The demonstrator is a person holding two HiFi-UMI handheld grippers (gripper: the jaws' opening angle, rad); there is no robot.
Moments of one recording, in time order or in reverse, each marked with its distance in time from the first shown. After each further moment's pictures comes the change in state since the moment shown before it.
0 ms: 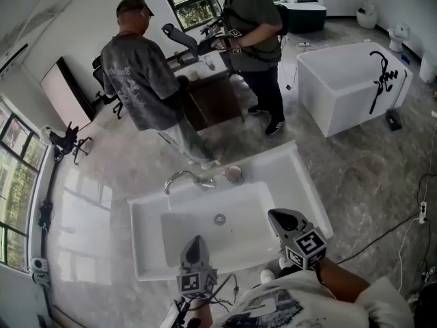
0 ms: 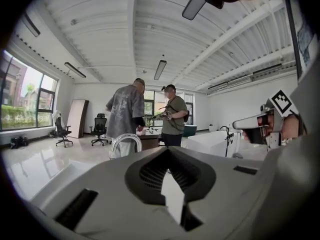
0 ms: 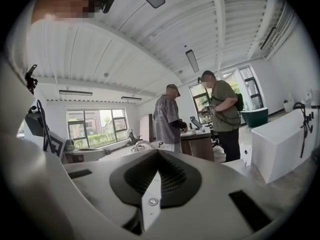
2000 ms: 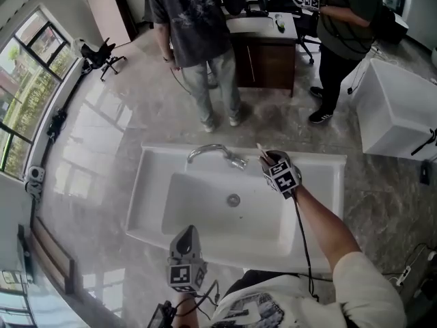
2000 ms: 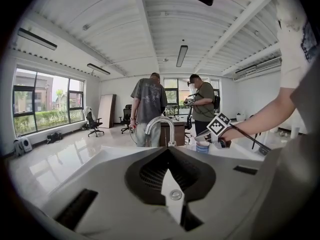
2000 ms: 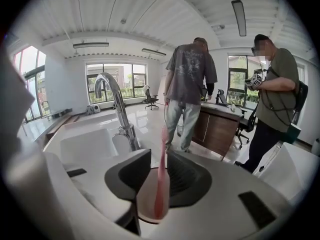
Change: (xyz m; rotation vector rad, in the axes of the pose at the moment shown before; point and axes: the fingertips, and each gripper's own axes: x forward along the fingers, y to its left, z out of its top) left arm -0.002 0.084 -0.054 -0.032 0.133 0.327; right arm 0.346 -0.083 -0.143 -0.314 0.467 0.214
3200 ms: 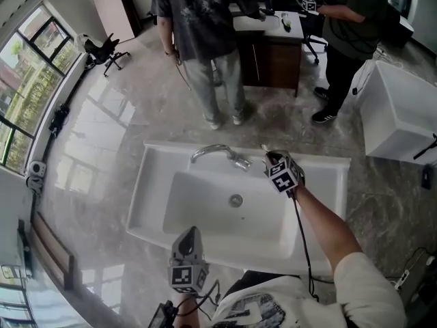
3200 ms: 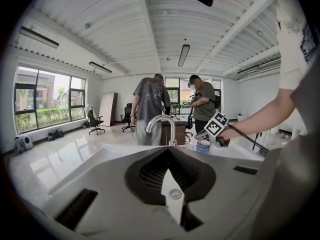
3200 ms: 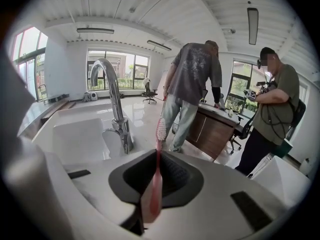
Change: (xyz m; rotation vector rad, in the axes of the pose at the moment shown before) left arm -0.001 0.002 -0.005 -0.024 0.014 0.005; right arm 0.006 -0.002 0.005 -0.112 0.079 -0.053
